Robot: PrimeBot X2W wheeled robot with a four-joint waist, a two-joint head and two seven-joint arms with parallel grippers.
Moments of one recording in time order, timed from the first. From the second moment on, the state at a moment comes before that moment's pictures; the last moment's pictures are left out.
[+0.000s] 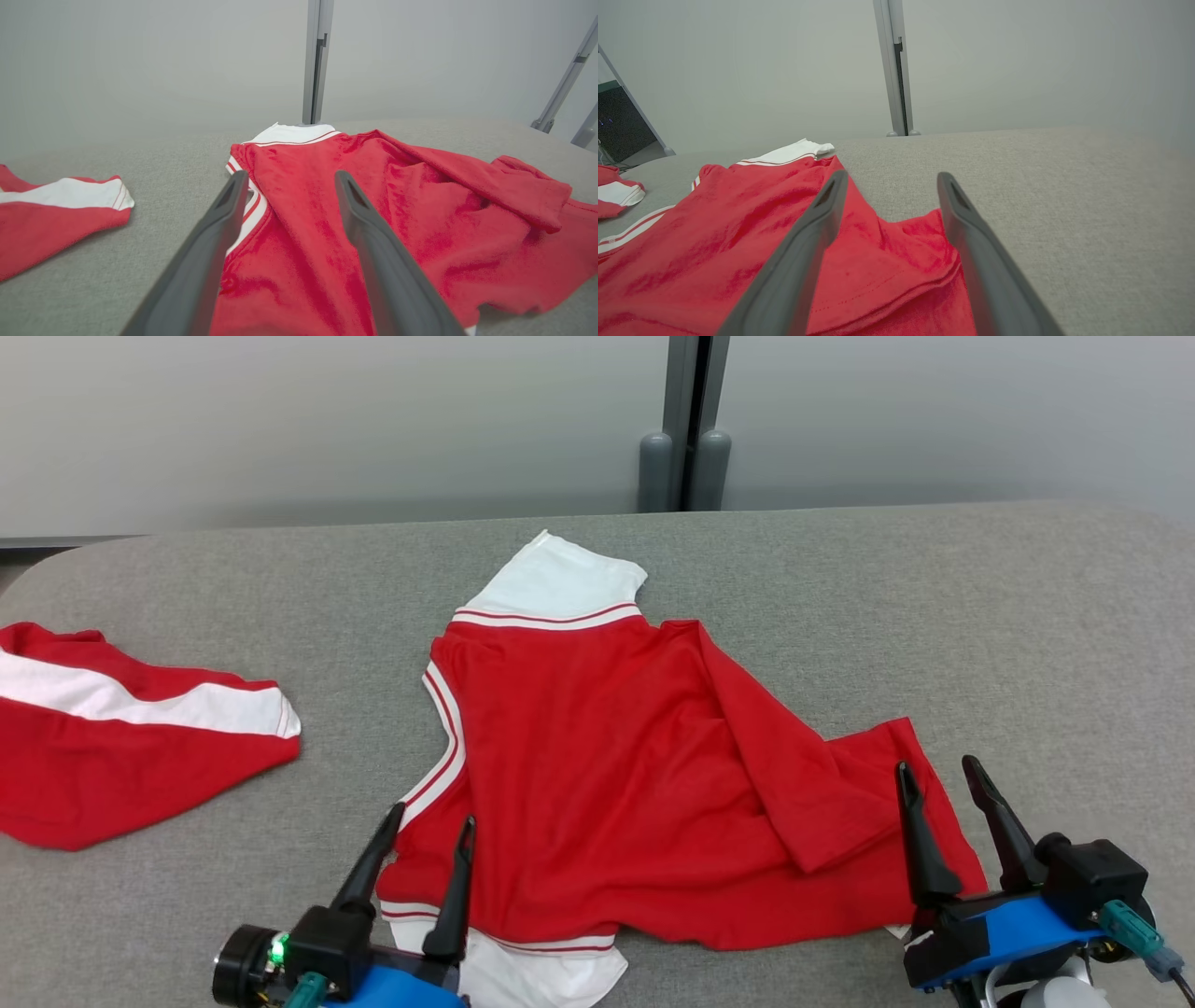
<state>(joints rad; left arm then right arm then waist) 0.02 0.08 -0.23 0.22 -0.11 -0.12 -0.26 -0.10 -0.08 0.02 0.27 0.20 0.13 -0.26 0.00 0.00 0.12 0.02</state>
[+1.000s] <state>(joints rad) -0.19 0.13 -0.12 0.73 -0.09 -0.12 -0.27 -0.12 -0.08 0.01 0.27 0.21 0.13 -0.26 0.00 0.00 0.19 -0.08</state>
